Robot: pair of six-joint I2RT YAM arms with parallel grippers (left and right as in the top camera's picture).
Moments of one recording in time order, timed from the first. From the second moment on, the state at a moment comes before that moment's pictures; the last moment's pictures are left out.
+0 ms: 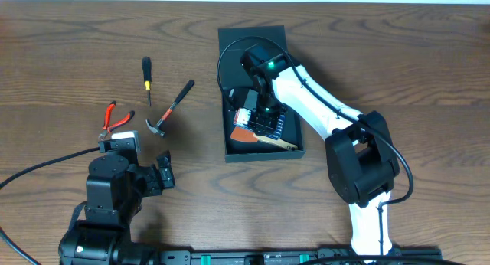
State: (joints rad) left arm -0.14 0.57 0.64 -0.80 -0.04 -0.25; right arm 0.54 2.16 1.71 -1.11 -0.12 -0.70
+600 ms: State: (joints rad) left arm -0.14 0.57 0.64 -0.80 -0.04 -0.25; right arm 0.54 2.16 1.71 -1.11 -0.12 -0.70
